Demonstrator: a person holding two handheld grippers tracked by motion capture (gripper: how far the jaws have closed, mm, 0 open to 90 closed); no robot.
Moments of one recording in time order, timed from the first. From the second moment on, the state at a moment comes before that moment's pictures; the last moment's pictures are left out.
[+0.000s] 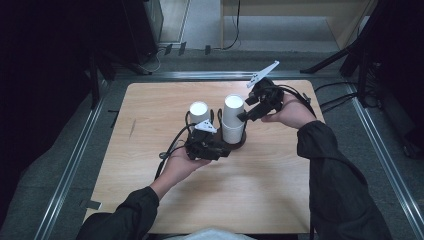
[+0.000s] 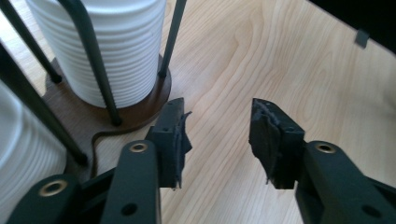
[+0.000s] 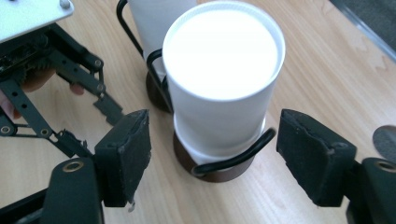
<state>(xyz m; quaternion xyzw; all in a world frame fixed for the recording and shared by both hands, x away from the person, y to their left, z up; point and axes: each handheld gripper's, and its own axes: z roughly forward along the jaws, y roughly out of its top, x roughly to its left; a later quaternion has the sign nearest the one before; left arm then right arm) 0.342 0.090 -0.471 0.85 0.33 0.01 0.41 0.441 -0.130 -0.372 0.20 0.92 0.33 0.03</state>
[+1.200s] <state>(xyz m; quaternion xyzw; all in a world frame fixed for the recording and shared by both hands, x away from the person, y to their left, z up) 0.370 0.068 -0.466 0.83 0.37 0.05 0.42 0.447 -0.106 -0.365 0.21 0.92 0.32 0.04</state>
